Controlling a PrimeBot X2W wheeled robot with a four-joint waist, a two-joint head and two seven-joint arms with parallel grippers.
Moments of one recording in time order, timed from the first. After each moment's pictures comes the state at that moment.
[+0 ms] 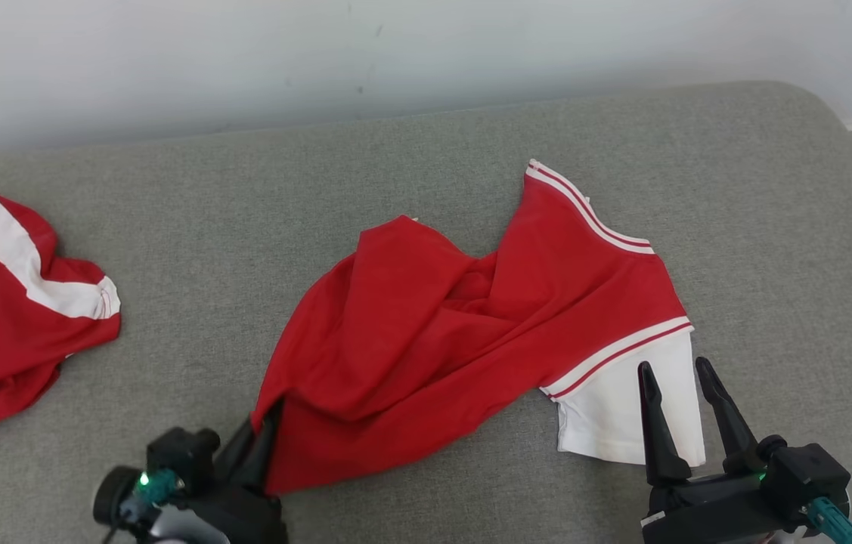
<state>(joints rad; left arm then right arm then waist) -0.26 0.18 -0.31 0.50 -0.30 -0.13 -0.26 -0.06 -0.05 0.09 0.15 0.22 0.13 -0.26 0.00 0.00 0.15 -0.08</state>
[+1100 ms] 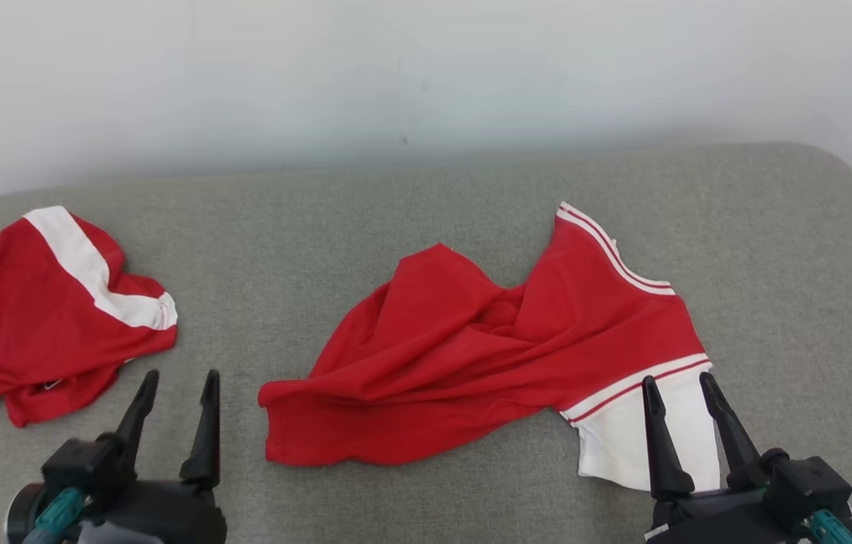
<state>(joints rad) -0.20 0.17 -0.08 0.33 -0.27 -0.10 -0.26 -0.04 -0.05 0.07 0.16 0.22 0.13 -0.26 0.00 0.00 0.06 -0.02</state>
